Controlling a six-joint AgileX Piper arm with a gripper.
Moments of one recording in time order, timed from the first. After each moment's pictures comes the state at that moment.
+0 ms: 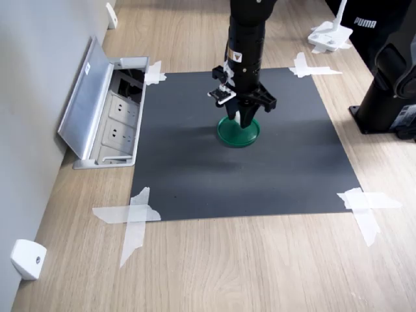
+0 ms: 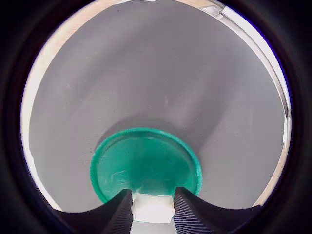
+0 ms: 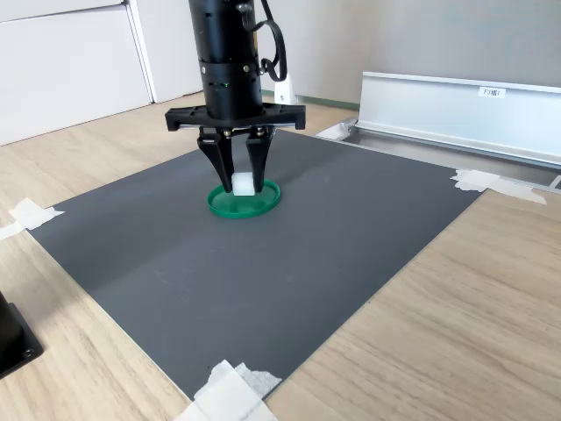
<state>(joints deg) 0.4 94.9 -54.7 0.5 43.7 -36.7</state>
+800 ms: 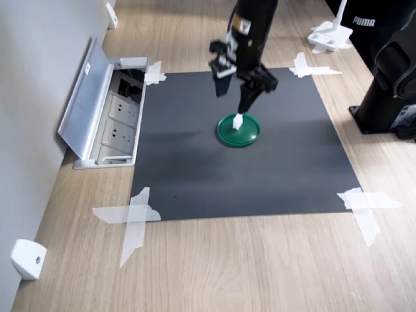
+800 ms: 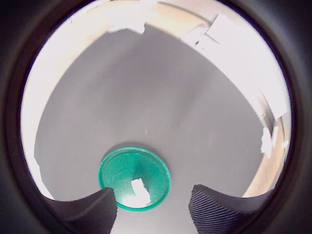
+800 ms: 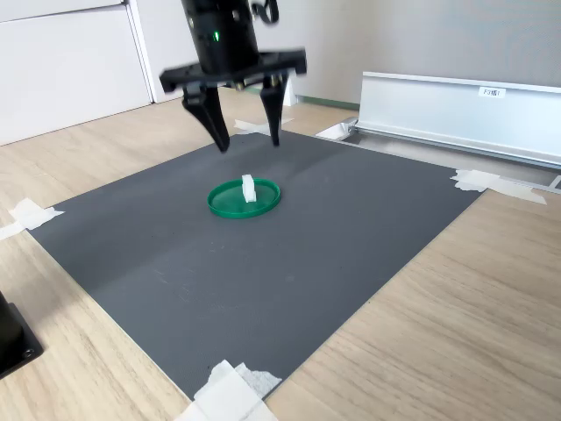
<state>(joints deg) 0.4 83.2 -57.6 1.0 46.8 -36.6</state>
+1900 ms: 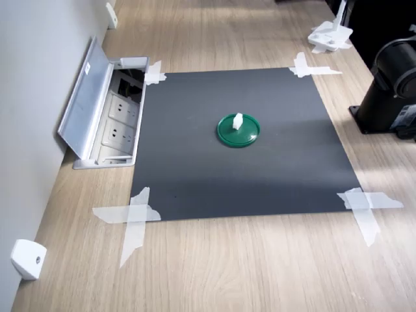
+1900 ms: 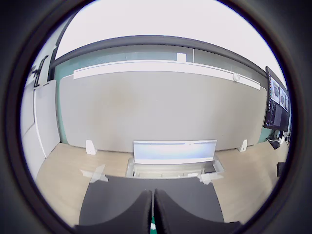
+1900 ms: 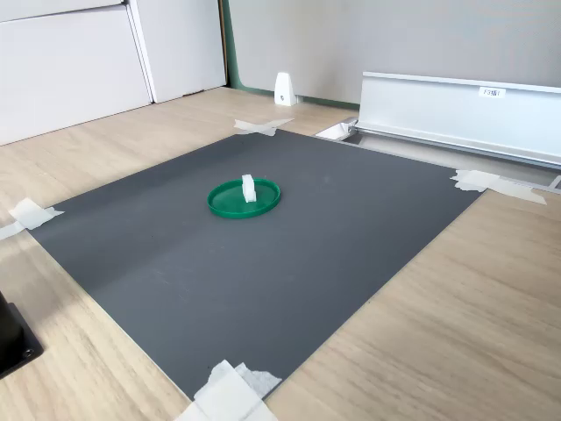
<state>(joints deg) 0.4 21.4 -25.4 1.0 18.9 -0.7</state>
